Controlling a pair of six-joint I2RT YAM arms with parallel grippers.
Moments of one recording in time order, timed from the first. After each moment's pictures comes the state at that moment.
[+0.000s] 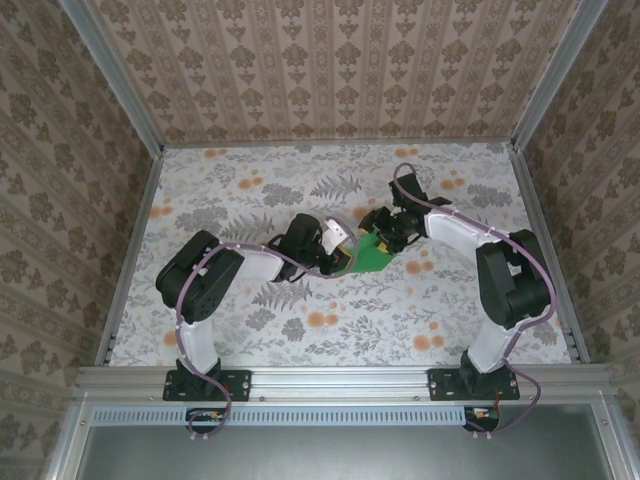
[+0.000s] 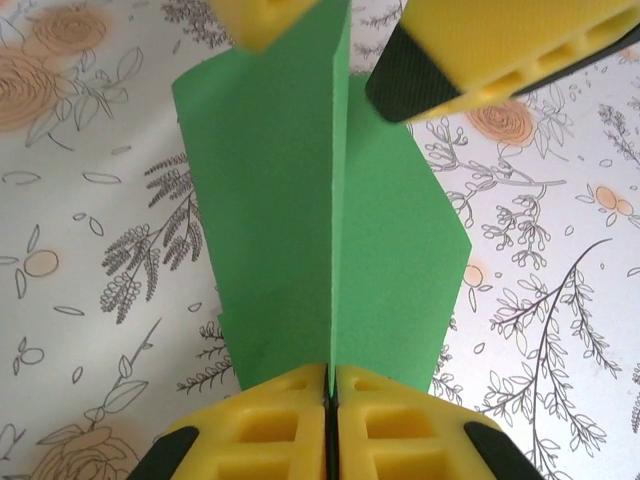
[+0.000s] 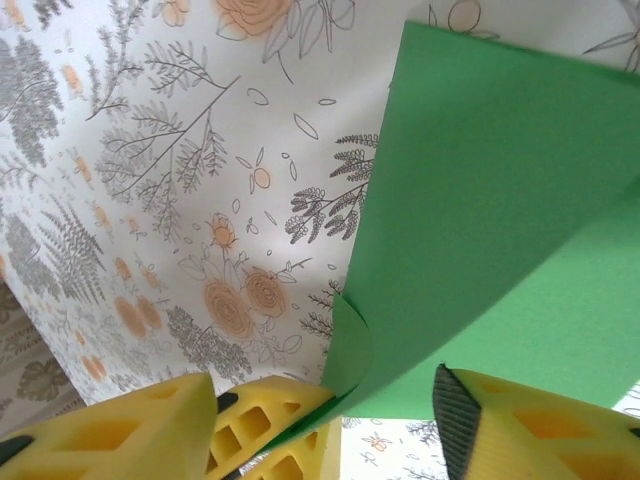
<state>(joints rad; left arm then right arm) -0.72 1.88 0.87 0.33 0.48 0.08 0.32 1.73 1.13 -0.46 -0.38 1.00</state>
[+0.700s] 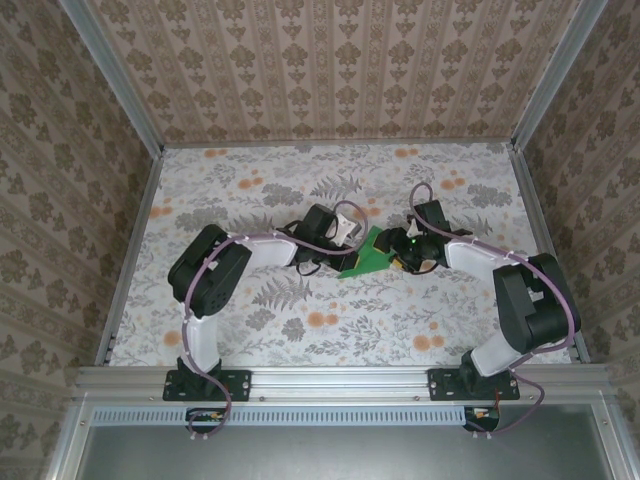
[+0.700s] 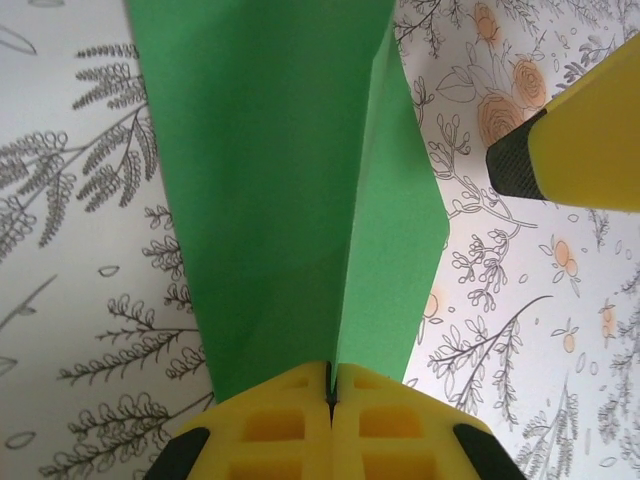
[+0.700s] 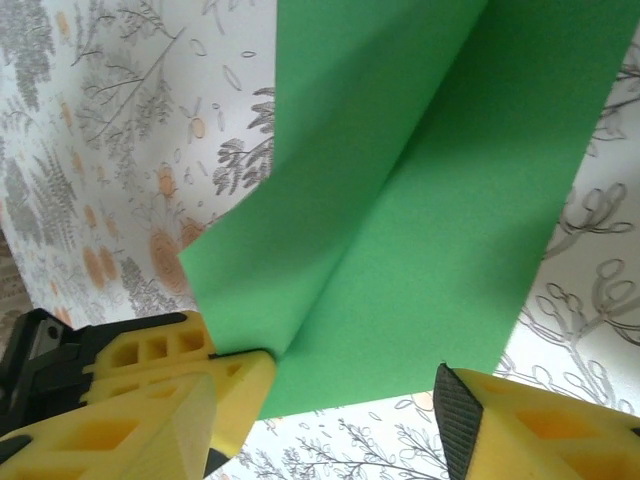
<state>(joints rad) -0.75 1.95 1.10 -0.02 0.52 -0.24 0.25 1.56 0.80 -0.20 -0.44 0.86</state>
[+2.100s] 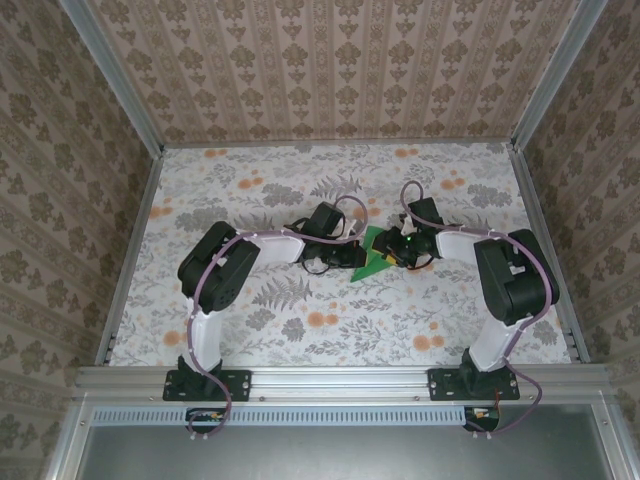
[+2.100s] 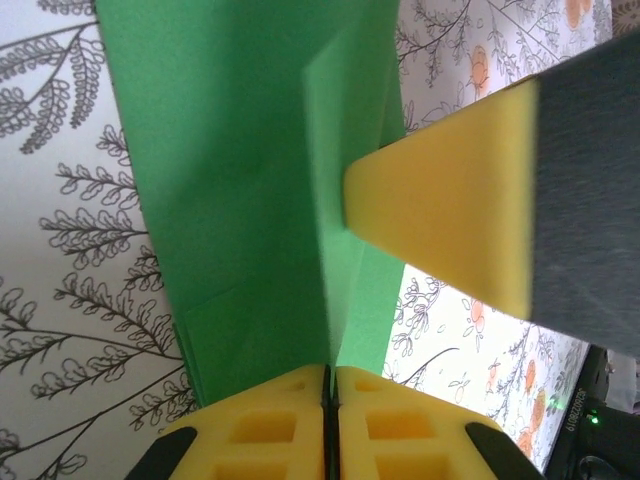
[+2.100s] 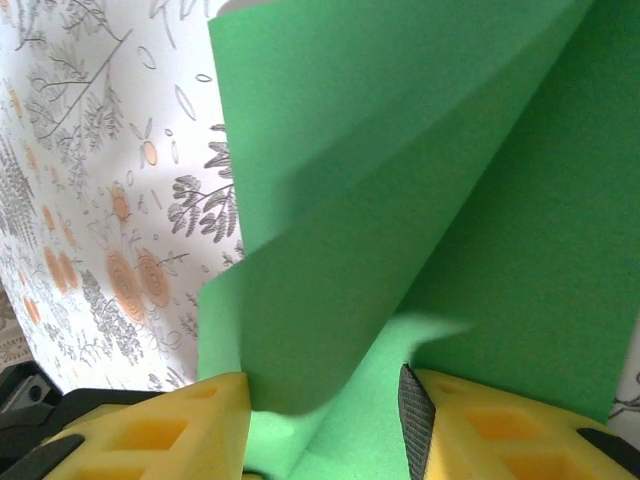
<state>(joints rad) -0.77 2.02 1.17 -0.03 0.62 -0.59 0.23 1.76 0.87 -0.15 -0.51 0.76</state>
